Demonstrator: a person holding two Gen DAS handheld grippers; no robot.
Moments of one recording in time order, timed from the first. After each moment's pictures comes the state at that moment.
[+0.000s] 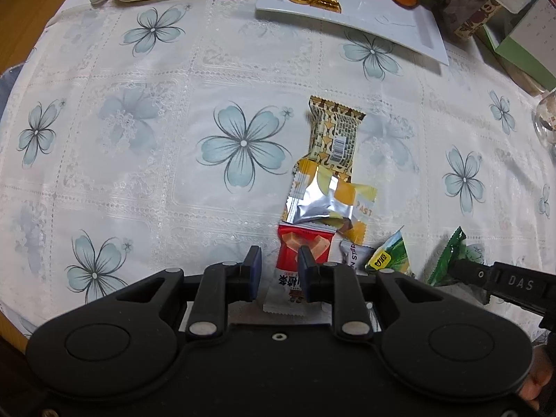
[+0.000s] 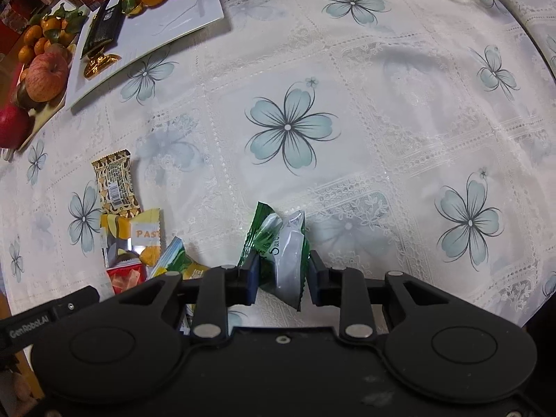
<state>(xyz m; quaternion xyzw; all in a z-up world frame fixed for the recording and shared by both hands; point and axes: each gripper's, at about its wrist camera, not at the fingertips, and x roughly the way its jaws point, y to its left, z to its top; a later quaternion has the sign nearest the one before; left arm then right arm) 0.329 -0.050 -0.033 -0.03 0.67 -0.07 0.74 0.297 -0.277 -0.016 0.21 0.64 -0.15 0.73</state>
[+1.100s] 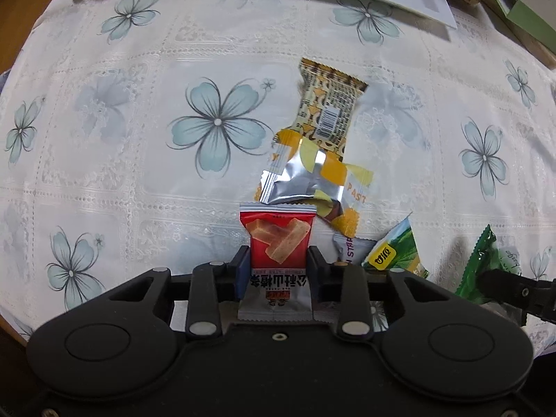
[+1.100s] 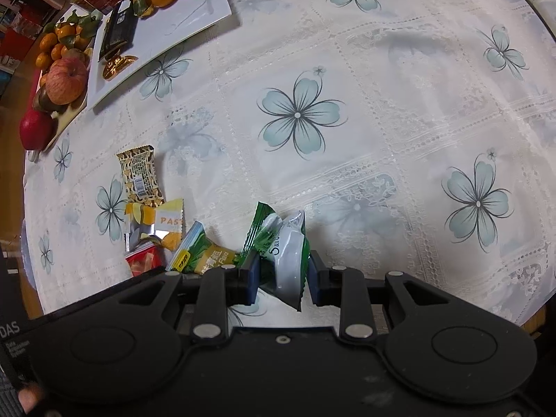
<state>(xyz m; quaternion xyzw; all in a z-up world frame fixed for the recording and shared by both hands) 0.325 -0.074 -0.057 0.00 0.67 -0.05 0.74 0.287 -0.284 -0.004 0.25 0.64 -0.12 0.72</state>
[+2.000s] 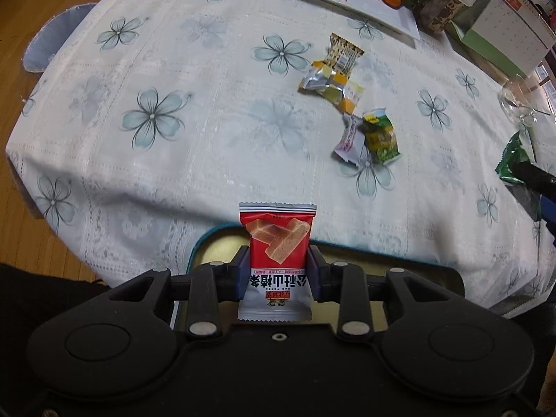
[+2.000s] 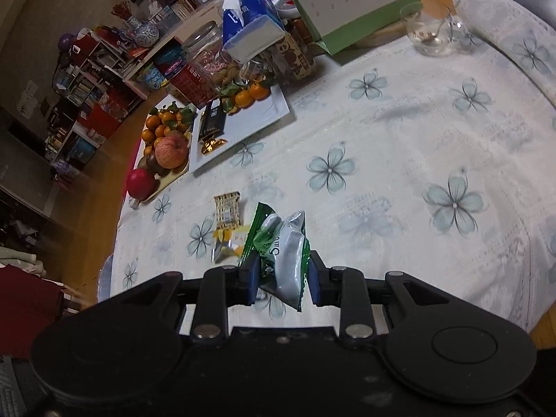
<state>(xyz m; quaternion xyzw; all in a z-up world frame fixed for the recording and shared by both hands) 0.156 -0.006 0.010 -0.09 0.62 -0.05 0.78 0.136 -0.291 0.074 0.31 0.44 -0.05 0.84</state>
